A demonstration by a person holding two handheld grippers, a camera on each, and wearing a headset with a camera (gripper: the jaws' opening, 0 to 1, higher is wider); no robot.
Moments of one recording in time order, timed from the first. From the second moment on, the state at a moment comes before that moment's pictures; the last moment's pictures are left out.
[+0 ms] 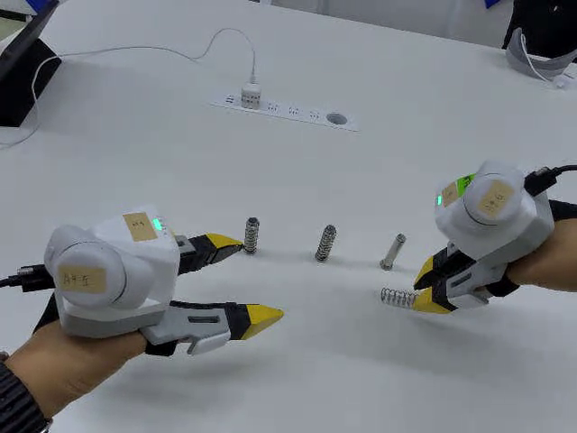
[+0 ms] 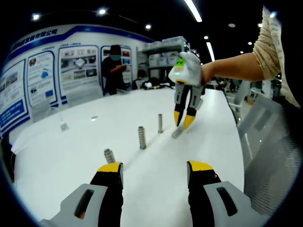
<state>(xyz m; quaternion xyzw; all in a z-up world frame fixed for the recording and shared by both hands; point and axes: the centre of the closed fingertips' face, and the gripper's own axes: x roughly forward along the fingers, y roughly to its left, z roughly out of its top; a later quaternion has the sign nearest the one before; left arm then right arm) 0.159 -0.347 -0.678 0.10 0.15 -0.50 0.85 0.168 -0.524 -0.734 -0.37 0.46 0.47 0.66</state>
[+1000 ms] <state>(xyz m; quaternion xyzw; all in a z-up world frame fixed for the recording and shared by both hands) 0.148 -0.361 -0.684 0.11 0.16 -0.52 0.83 0.161 -0.514 -0.737 -0.36 0.47 0.48 0.65</state>
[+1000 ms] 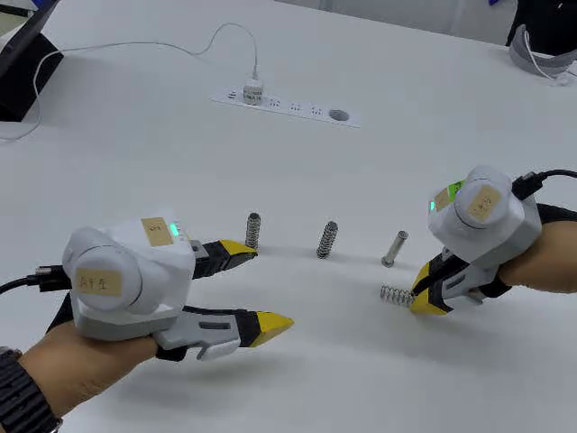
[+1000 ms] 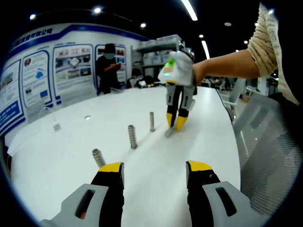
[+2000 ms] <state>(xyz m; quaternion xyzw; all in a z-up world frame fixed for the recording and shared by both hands) 0.137 -0.400 -0.675 0.14 0.13 -0.58 0.79 0.141 -0.415 -0.689 -0.43 0.39 0.57 0.58</state>
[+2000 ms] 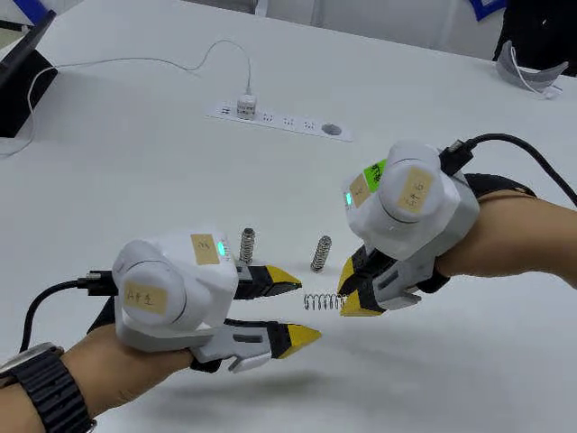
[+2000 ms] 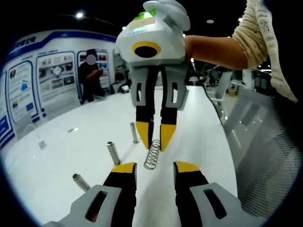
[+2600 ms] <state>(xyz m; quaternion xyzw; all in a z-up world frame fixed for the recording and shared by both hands) 0.135 -0.404 -0.679 0.17 0.12 -0.58 0.79 0.131 -0.409 -0.681 -0.44 0.38 0.58 0.57</state>
